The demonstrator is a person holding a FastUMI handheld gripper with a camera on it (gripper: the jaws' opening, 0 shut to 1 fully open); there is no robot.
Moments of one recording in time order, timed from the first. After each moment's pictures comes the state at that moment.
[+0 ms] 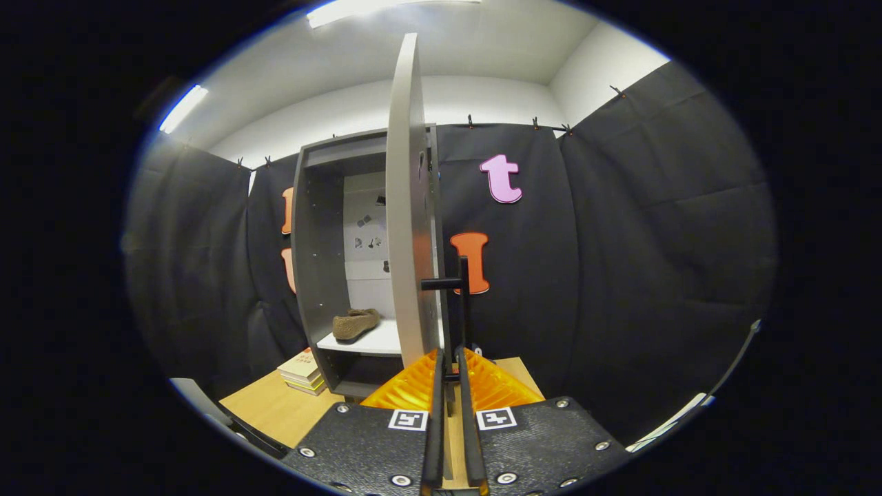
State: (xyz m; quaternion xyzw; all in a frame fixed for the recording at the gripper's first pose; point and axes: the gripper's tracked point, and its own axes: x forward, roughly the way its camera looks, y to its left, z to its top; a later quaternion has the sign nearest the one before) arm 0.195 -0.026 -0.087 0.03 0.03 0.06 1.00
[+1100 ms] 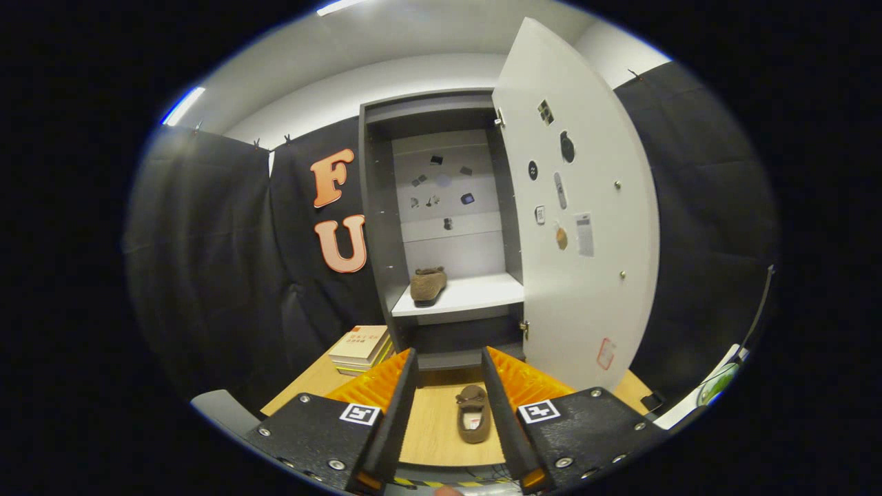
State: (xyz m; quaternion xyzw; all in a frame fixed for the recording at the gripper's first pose) arm 0.153 0.178 -0.161 0.06 0.12 0.09 0.99
